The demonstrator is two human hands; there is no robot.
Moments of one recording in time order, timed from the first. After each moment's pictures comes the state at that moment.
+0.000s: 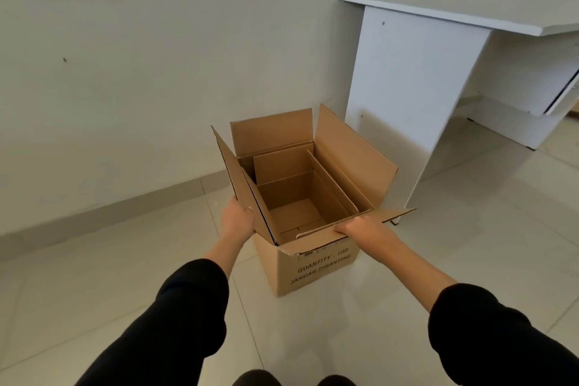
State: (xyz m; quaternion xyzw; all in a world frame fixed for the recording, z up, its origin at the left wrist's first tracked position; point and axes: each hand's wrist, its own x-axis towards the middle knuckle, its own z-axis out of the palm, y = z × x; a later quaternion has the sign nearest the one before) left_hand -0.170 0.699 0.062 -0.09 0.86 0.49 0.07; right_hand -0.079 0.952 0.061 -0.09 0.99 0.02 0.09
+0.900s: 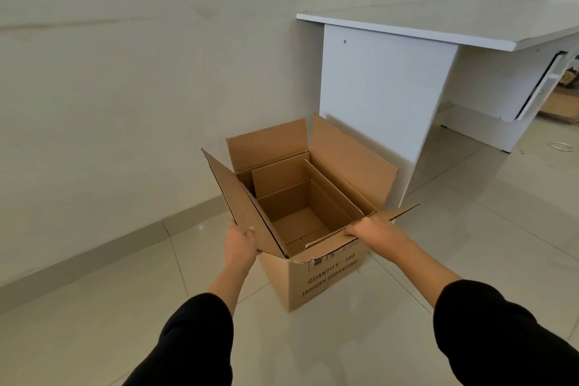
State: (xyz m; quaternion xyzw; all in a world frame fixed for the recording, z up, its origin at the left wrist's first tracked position) left_hand -0.231 0.803 0.054 -0.09 0.81 0.57 0.09; right_hand -0.155 1.067 0.063 -0.04 0.99 0.05 0.10
